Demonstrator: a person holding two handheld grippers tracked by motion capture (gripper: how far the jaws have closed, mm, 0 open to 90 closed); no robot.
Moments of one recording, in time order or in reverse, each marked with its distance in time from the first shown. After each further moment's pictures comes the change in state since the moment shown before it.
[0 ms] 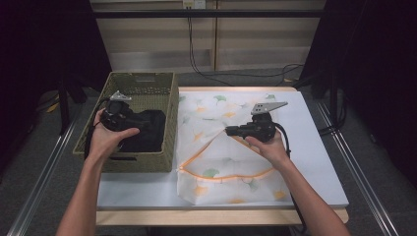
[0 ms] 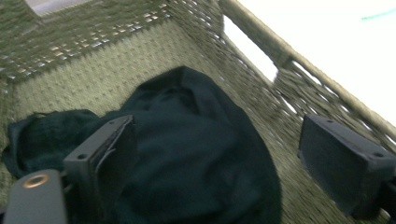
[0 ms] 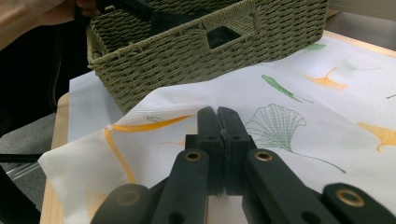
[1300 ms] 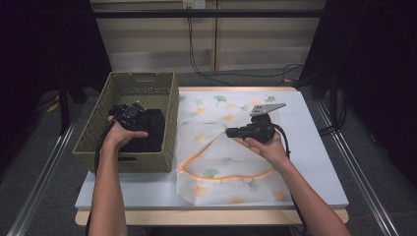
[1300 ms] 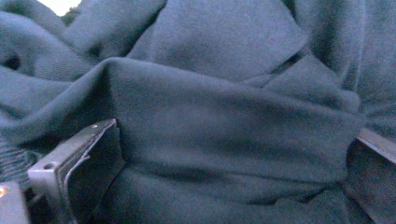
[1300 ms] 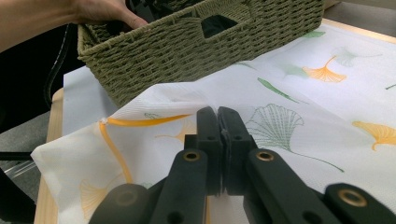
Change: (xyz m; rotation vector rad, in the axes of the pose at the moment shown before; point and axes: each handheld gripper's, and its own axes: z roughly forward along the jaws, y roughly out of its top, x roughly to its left) left arm 0.029 -0.024 0.099 0.476 0.048 0.002; right arm -0.004 -0.006 0.004 0.026 -0.007 0.015
